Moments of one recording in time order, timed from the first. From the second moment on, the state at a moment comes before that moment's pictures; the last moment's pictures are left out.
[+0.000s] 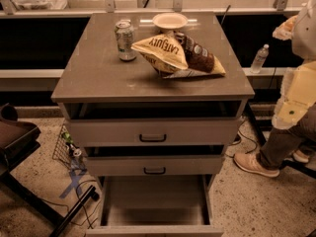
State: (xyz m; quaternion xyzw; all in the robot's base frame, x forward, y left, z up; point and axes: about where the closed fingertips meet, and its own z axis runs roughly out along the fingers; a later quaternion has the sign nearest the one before) arm 0.438 -0.214 0.986 -0.60 0.78 -0.05 0.17
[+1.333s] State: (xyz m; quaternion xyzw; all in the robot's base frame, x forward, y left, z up) arm 0.417 -0.184 0.864 -0.58 0.77 0.03 0.27
